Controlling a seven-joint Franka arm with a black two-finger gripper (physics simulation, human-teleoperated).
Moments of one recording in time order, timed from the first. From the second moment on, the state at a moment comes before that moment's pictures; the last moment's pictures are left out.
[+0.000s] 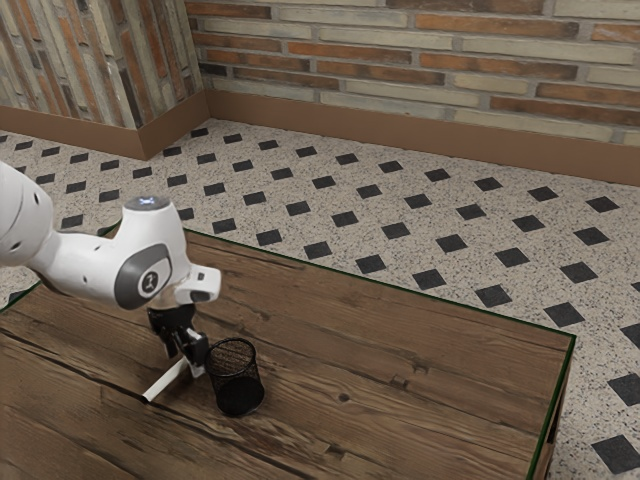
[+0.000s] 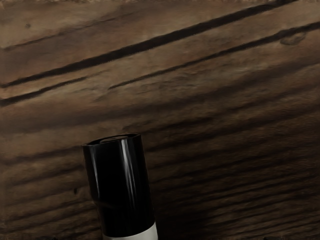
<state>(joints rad) -0.07 0.17 0.17 -2.37 -0.02 2.46 0.34</state>
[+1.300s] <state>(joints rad) -0.07 -0.51 -0.12 -2.65 -0.05 2.73 0.34</state>
